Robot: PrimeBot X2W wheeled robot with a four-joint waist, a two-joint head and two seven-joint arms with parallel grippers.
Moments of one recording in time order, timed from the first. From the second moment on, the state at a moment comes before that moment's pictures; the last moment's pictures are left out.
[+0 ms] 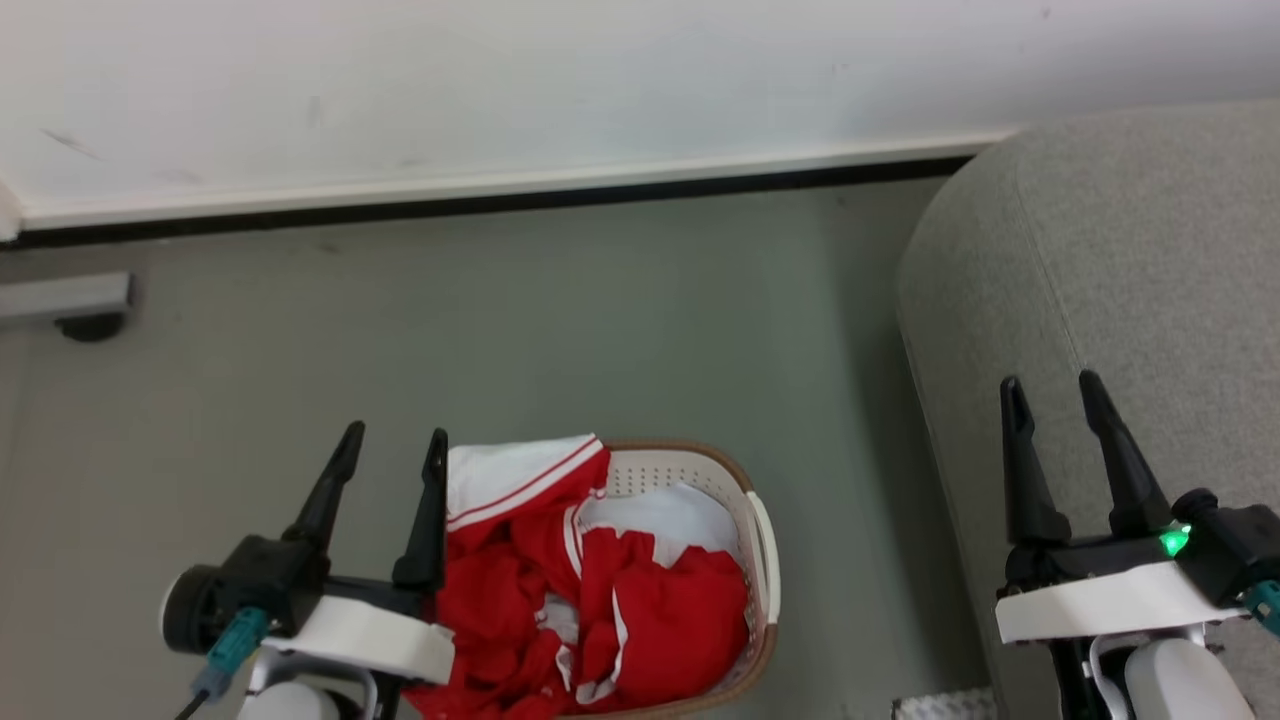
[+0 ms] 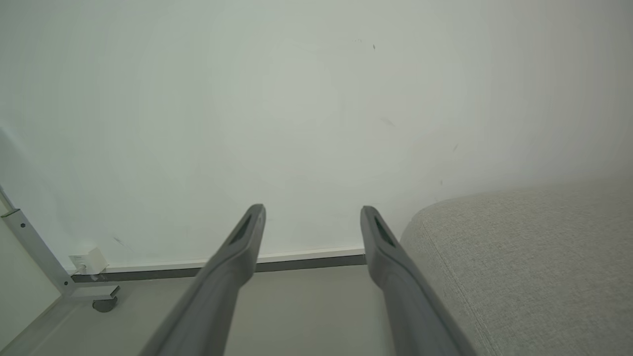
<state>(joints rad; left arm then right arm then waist) -0.19 0.05 -0.02 0.16 -0.06 -0.10 -0.26 -0.25 -0.05 0.09 0.19 0.34 0.13 -0.26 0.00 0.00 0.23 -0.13</state>
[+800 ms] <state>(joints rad) -0.55 0.19 -0.24 0.86 0.08 -0.13 -0.23 -0.37 -0.05 0.05 0.10 0.36 0.13 -0.26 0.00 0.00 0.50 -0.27</state>
